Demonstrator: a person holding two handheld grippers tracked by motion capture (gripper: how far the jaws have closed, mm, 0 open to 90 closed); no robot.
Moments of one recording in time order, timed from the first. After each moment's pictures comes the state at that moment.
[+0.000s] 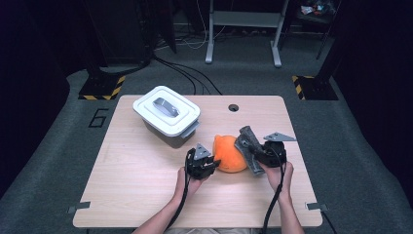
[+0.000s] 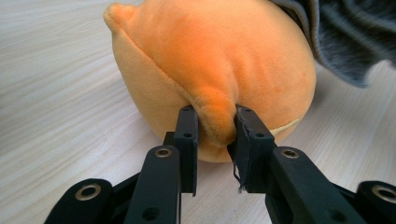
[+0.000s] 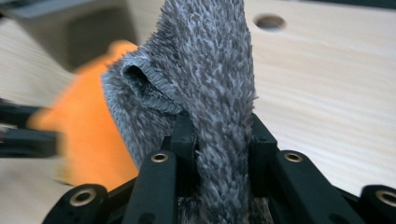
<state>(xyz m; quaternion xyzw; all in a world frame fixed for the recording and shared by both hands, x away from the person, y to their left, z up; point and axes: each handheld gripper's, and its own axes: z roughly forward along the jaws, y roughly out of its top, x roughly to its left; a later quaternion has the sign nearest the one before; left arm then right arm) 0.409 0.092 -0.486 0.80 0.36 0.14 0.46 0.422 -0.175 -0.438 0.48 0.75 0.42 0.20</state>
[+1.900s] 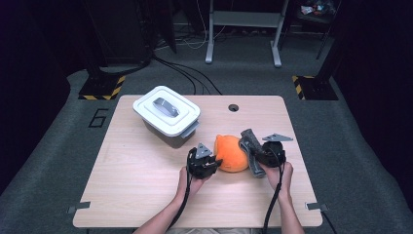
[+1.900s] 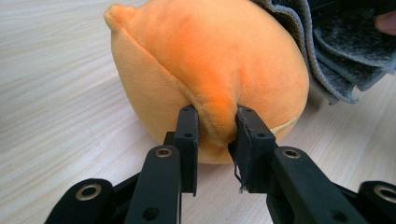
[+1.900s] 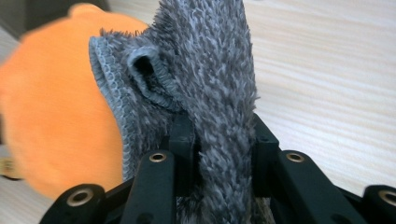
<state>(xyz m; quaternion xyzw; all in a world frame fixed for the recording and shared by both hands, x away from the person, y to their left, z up) 0.410 0.088 -0.484 0.79 0.37 0.13 0.47 0.435 -0.183 -0.463 0.50 0.75 0.37 0.20</state>
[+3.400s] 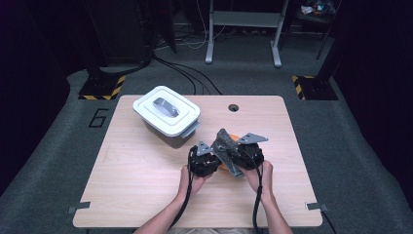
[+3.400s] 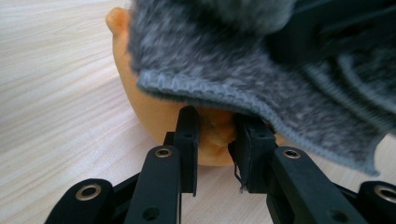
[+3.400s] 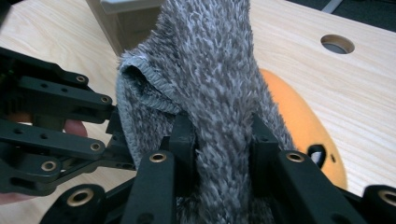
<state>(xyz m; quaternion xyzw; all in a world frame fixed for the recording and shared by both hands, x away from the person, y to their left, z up) 0.414 0.084 -0.480 0.79 0.39 0.12 0.47 0.413 -0.104 -0.432 0.41 0.80 0.40 0.20</state>
